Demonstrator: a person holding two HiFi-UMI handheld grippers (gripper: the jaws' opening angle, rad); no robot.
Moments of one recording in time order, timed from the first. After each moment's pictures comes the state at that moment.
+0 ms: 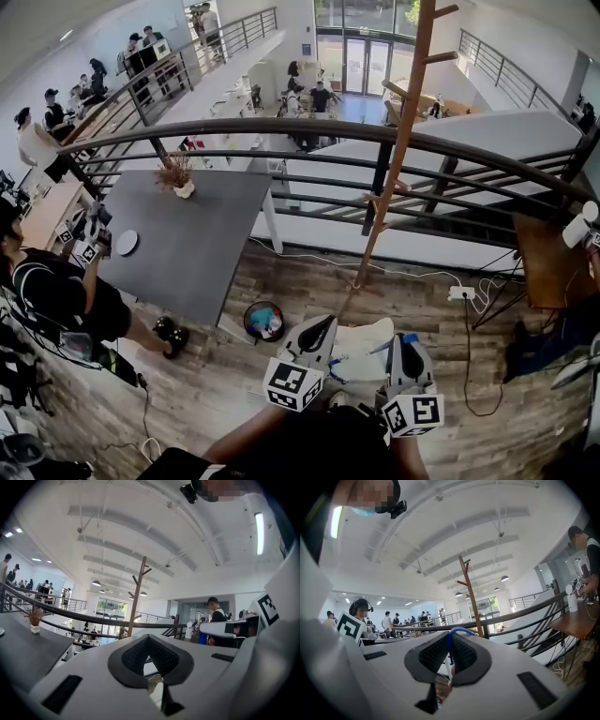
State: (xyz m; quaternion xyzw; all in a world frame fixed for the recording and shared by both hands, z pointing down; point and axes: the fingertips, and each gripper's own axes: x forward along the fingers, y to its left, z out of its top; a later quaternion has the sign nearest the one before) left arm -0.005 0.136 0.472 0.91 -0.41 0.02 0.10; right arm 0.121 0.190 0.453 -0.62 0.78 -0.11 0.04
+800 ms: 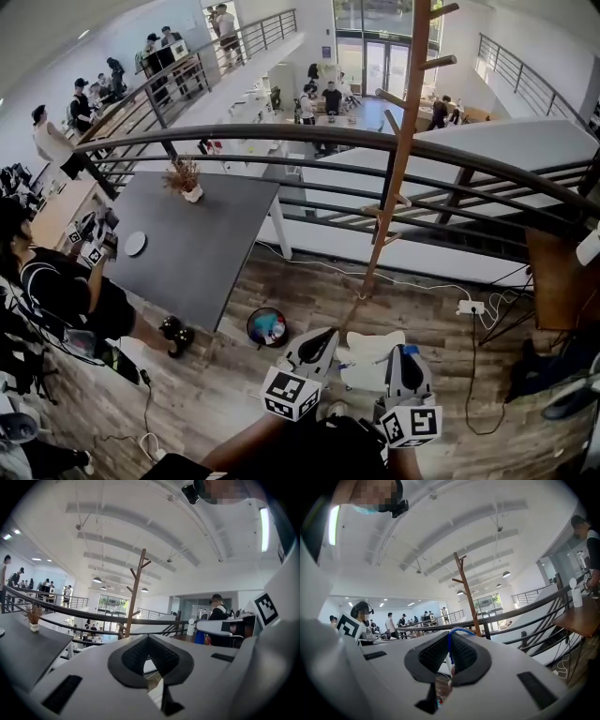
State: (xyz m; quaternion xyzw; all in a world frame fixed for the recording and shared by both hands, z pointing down) left arm 0.030 0.123 0.479 0.90 -0.42 0.04 0.11; right arm 0.156 0.167 0.458 -0.60 0.79 -0.13 0.04
